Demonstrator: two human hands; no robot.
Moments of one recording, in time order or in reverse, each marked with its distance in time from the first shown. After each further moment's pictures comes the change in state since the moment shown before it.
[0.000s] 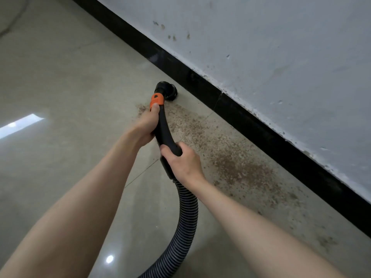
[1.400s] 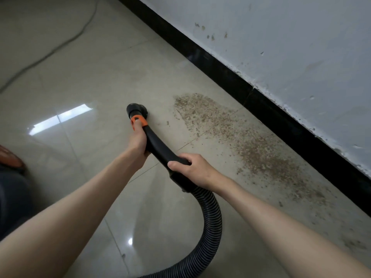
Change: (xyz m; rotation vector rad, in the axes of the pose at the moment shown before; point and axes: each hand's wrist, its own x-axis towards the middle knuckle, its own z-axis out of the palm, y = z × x) left_hand -0.105 -0.050 -0.090 -0.344 0.413 -0.099; right_hand -0.064 -0.005 0.011 0.085 -0.555 -0.072
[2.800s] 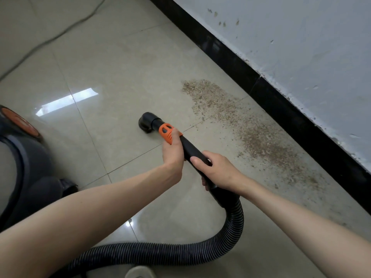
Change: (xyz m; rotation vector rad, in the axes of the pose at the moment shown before) left_hand -0.089 -0.077 0.015 0.005 0.007 0.017; right_hand -0.064 0.025 -0.009 -0.291 0.028 0.029
